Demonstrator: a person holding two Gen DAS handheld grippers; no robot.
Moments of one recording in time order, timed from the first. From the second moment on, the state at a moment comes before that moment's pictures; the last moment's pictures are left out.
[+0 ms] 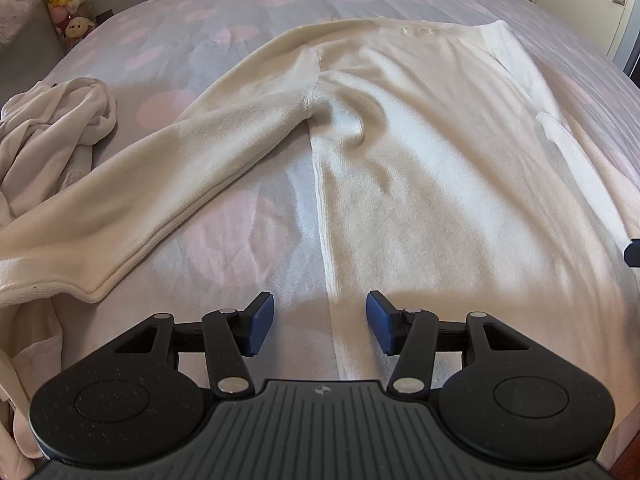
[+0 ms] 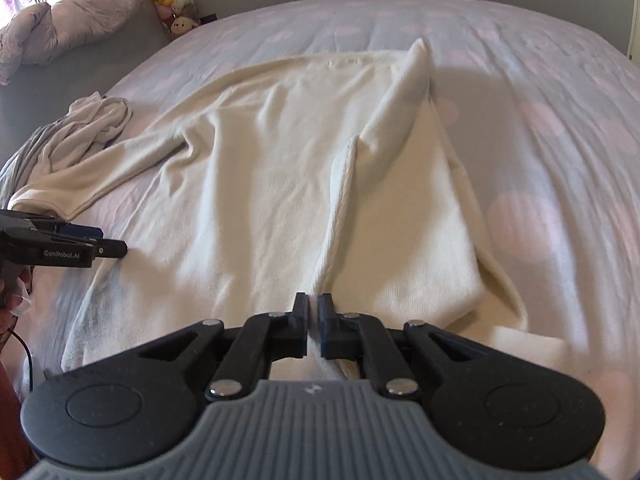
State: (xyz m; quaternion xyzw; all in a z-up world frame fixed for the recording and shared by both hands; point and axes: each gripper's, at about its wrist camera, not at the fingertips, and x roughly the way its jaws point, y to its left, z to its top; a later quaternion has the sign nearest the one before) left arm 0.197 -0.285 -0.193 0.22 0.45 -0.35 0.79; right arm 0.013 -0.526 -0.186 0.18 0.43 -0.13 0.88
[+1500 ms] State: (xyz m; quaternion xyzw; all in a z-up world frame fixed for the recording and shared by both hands) left arm 0.195 -0.280 -0.194 0.24 0.45 -0.34 0.79; right arm -0.107 -0.679 -0.079 0.27 0.40 -0.31 0.82
